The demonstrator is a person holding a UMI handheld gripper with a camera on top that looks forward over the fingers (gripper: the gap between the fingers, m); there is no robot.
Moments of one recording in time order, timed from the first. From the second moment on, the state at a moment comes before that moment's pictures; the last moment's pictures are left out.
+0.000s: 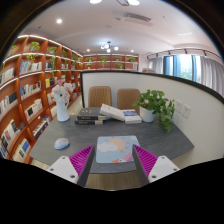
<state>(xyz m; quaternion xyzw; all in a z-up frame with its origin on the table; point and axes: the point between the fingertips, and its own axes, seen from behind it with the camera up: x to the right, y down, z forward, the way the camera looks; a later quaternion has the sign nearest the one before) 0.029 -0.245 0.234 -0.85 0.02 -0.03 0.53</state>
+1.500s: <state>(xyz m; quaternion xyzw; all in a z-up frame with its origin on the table) -0.335 0.018 -0.016 -0.93 -0.04 0.05 0.37</state>
